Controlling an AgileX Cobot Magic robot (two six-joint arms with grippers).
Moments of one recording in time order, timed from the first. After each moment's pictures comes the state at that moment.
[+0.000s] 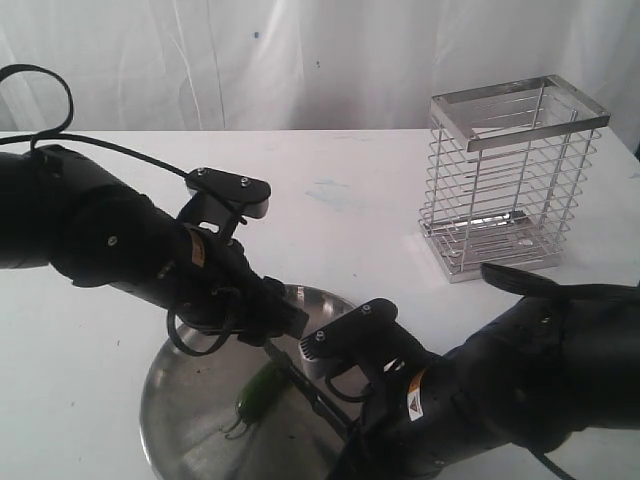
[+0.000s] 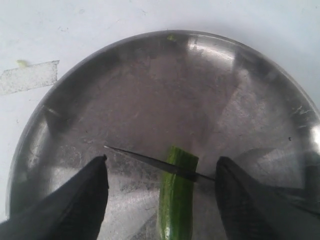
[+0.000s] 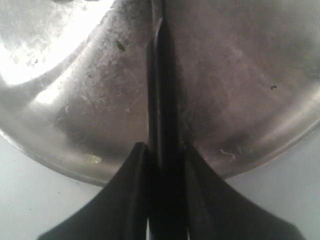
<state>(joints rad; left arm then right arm) -0.64 1.58 -0.94 0.00 0.42 -0.24 0.86 1.56 -0.64 0.23 0.32 -0.06</state>
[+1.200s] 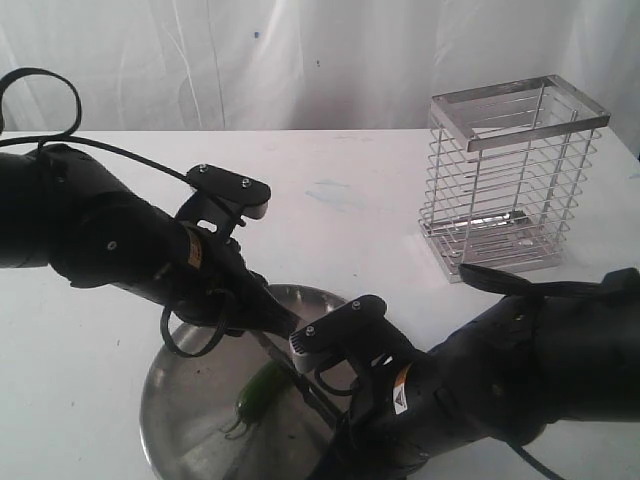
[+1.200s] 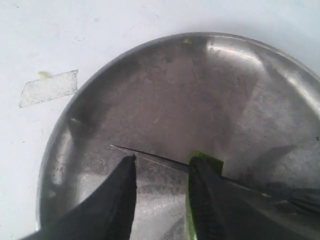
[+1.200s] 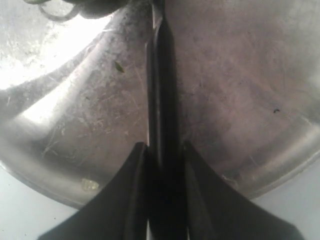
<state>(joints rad) -0.62 1.60 -0.94 0.09 0.41 -0.25 0.86 1.61 -0.67 0.23 0.28 -0.06</state>
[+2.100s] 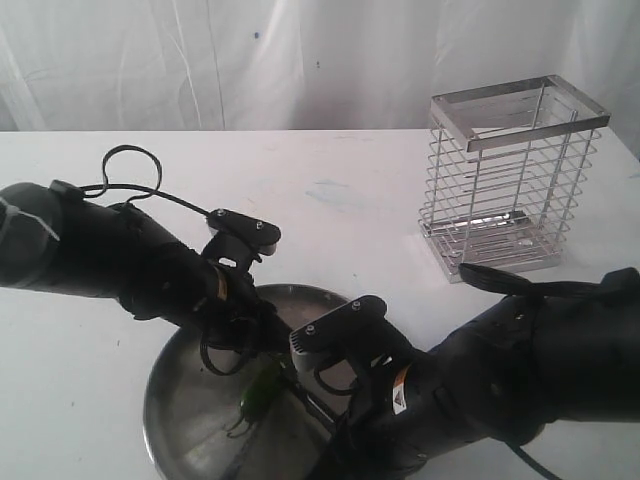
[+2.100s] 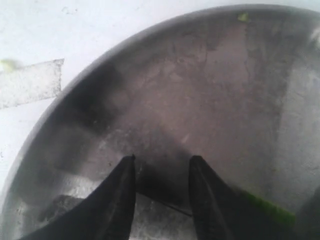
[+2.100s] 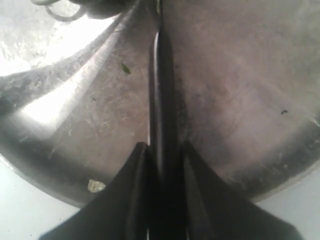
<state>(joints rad) -0.60 1.83 -0.95 0.08 0.24 -0.26 0.86 1.61 -0.67 0.24 0.28 -0.06</state>
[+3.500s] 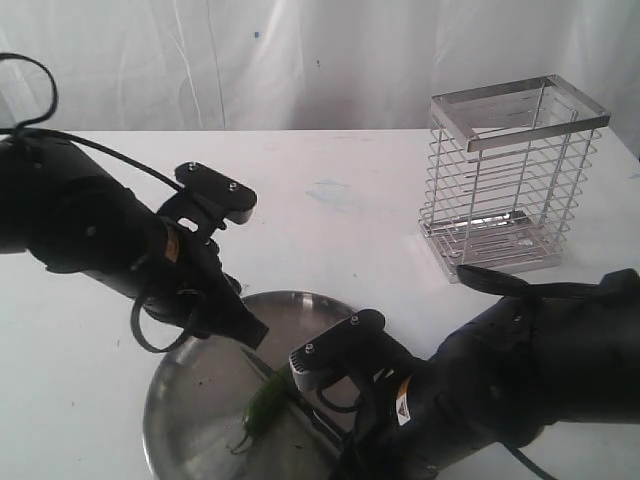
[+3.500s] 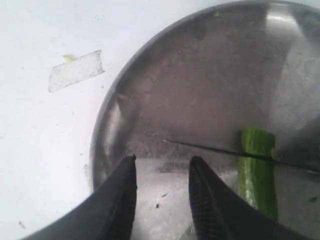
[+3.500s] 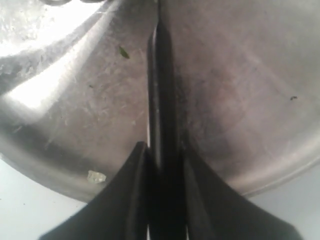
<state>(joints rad) -0.60 1.57 -0.94 0.12 0.51 -0.14 0.87 1.61 -0.67 0.24 0.36 -0.07</state>
